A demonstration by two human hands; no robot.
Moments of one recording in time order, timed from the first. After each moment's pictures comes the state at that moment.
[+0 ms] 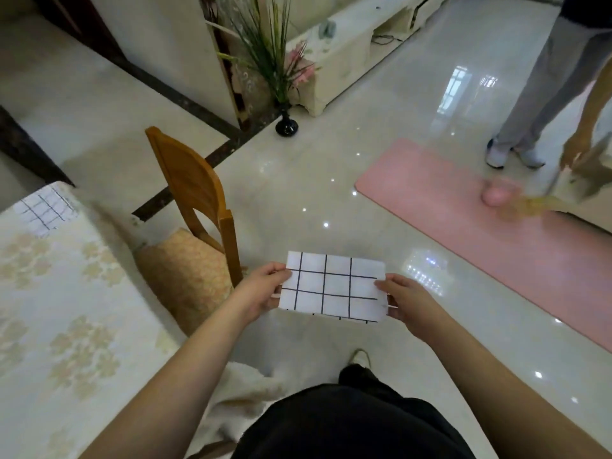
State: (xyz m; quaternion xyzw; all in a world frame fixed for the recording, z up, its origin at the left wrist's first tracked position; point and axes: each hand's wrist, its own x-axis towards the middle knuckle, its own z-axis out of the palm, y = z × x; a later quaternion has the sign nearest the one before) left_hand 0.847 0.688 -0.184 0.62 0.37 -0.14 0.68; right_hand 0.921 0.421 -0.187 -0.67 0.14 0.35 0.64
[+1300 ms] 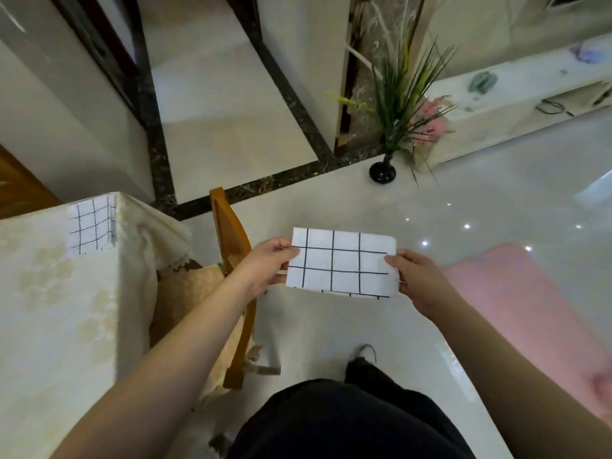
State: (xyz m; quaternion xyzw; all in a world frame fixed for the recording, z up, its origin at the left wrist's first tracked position) left_hand 1.137 0.932 -0.149 0.56 0.46 0.04 0.69; right_hand 1.326 0.733 -0.162 -0.70 -0.05 0.43 0.57
